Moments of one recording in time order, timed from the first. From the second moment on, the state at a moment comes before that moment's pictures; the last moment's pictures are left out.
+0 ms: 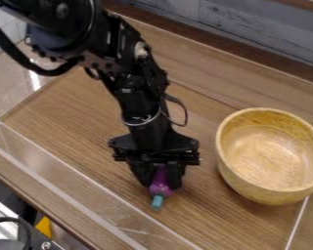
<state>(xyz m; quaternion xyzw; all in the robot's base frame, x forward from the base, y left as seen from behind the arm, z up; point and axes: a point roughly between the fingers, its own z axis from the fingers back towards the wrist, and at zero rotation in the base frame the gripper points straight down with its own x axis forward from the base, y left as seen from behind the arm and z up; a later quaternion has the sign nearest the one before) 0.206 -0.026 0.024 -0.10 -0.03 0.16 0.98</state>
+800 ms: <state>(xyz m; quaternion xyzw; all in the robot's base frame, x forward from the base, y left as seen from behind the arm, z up) 0.198 -0.025 0.017 -0.09 -0.01 0.15 0.98</state>
